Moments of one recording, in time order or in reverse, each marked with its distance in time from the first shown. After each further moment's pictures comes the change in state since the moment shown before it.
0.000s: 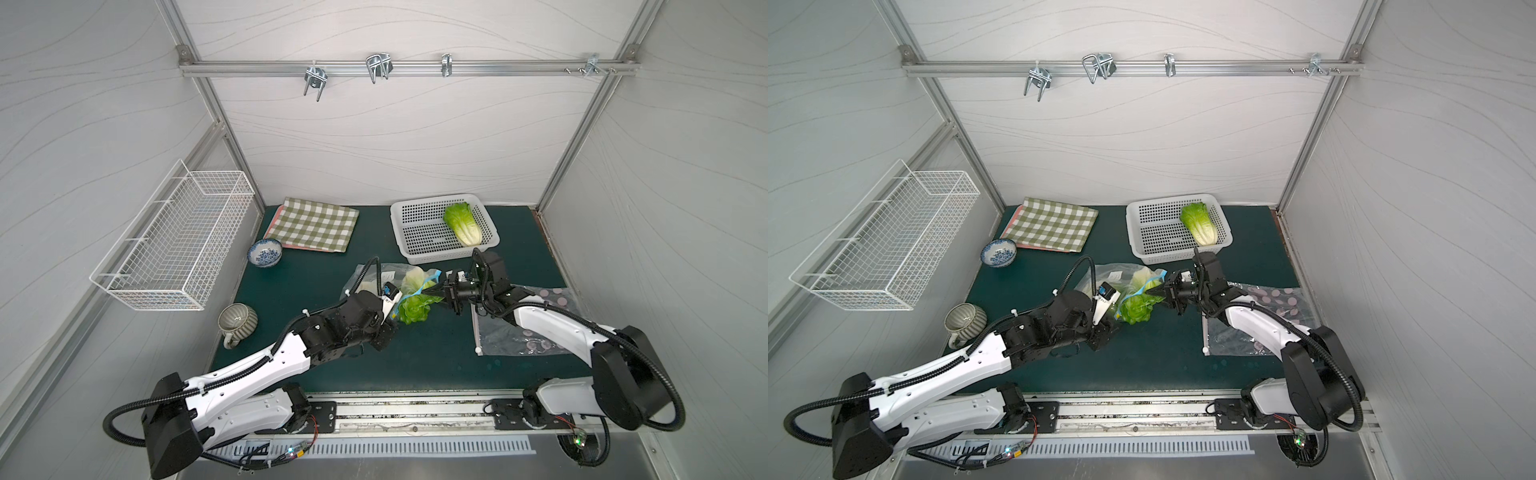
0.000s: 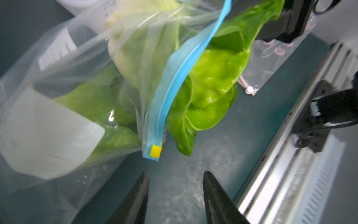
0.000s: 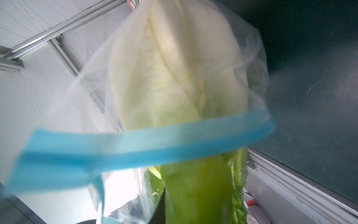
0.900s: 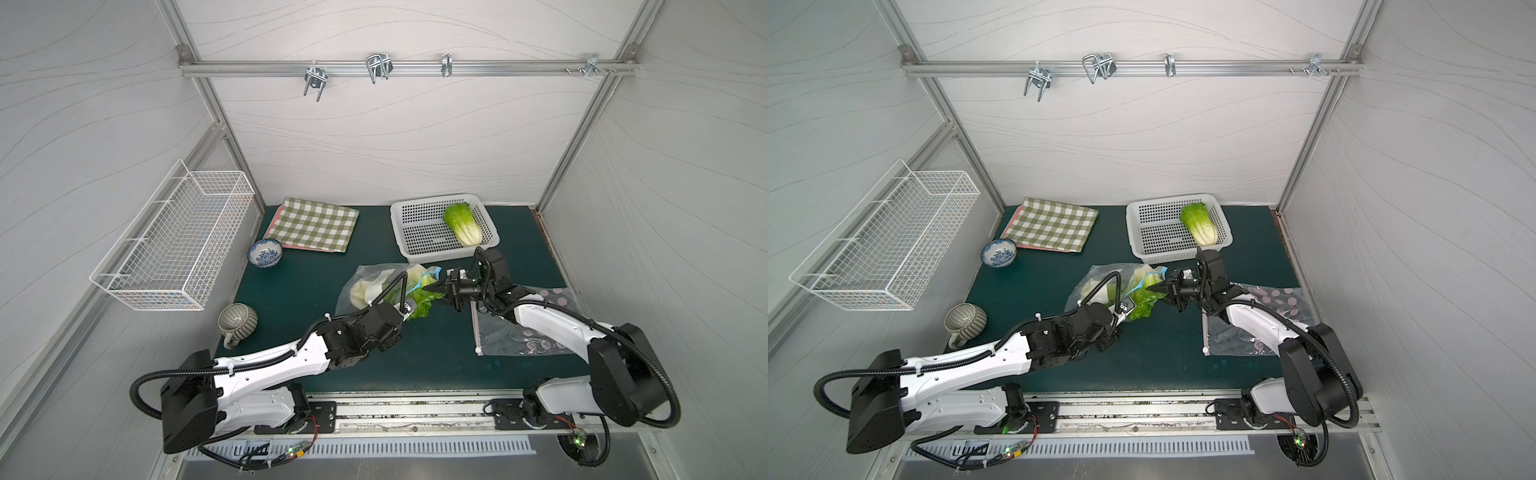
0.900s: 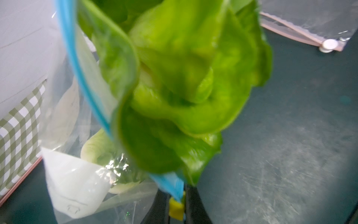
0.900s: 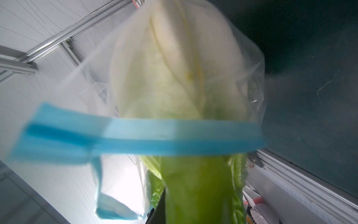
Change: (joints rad) left arm -0.127 0.101 -0.007 0.066 -0.314 0.278; right arm -0.035 0.014 0.000 0.053 -0.037 0.050
